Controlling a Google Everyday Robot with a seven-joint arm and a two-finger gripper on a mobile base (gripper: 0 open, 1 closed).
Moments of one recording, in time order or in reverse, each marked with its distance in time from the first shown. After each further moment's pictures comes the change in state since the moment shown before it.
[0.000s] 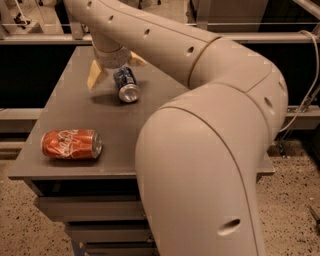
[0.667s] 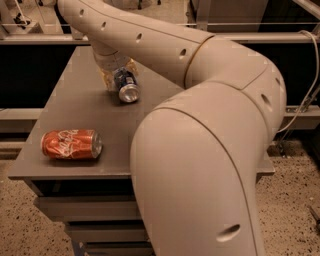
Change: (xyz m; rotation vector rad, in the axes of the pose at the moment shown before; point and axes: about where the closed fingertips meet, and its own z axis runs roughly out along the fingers) arm 0.001 -0.006 0.002 0.090 -0.004 0.035
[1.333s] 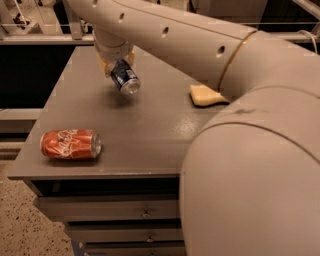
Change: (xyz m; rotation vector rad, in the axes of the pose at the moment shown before) arm -0.011 -0.004 -0.045 -0.065 -0.204 -0.034
